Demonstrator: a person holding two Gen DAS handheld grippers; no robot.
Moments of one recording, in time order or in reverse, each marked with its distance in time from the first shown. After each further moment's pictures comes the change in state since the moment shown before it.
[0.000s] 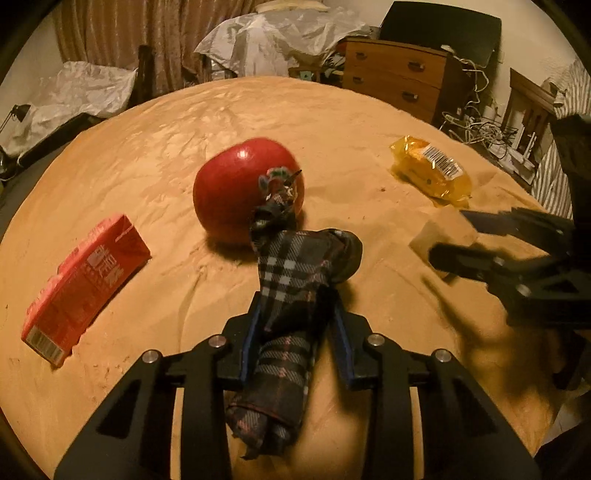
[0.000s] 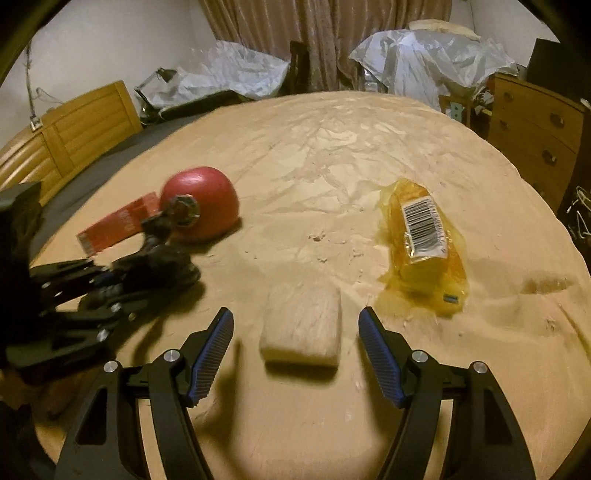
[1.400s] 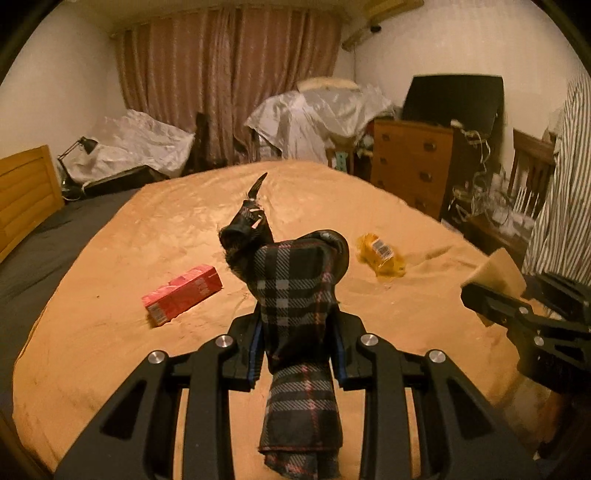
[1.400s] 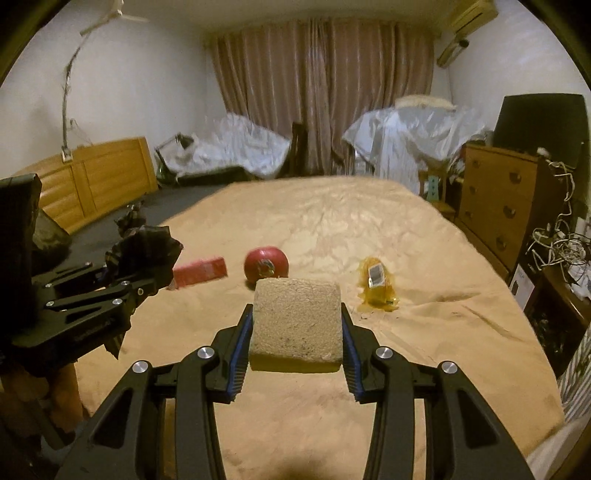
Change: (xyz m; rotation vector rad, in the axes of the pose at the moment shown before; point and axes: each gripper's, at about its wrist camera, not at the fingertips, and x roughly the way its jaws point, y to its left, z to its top) left arm -0.197 -0.074 -0.028 -0.087 -0.317 0.169; right arm -0.234 0.062 -0.077 -0.023 -0.346 -0.041
